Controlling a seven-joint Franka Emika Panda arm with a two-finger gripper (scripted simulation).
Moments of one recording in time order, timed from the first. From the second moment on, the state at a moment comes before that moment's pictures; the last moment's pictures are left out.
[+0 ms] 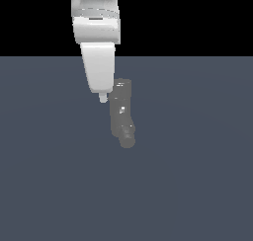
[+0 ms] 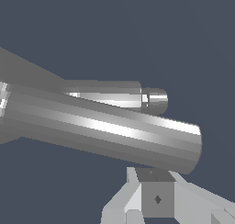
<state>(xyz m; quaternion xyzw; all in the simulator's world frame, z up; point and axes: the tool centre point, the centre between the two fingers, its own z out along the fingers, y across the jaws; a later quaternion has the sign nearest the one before) -0.106 0.056 0.201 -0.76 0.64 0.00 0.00</state>
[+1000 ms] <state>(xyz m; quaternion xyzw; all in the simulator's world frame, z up) -0.088 -0.035 0.201 -0.77 0.64 0.00 0.00</state>
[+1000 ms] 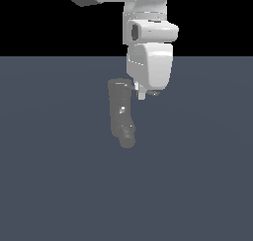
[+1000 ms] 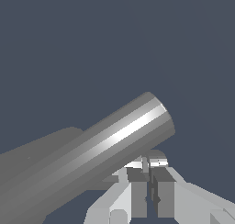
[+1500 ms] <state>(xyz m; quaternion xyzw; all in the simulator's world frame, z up) -0.065 -0.054 0.201 -0.77 0.64 0.00 0.00</state>
